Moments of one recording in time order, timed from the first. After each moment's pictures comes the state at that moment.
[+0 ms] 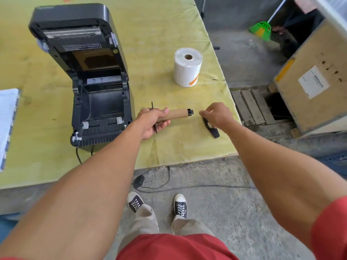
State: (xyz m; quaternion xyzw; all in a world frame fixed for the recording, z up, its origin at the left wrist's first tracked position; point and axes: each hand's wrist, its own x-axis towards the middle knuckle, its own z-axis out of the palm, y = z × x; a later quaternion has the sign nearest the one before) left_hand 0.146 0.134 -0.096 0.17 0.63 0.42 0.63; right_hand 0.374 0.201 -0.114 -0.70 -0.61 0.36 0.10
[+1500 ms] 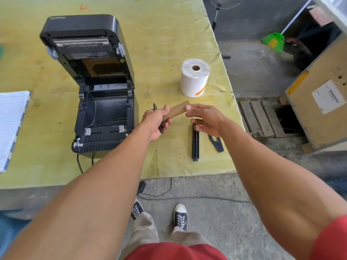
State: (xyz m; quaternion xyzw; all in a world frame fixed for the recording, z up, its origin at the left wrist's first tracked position) left_hand 0.155 0.157 -0.086 0.12 0.64 0.46 0.60; right_hand 0.338 0.223 -0.096 -0.50 -0.42 0.73 0.20
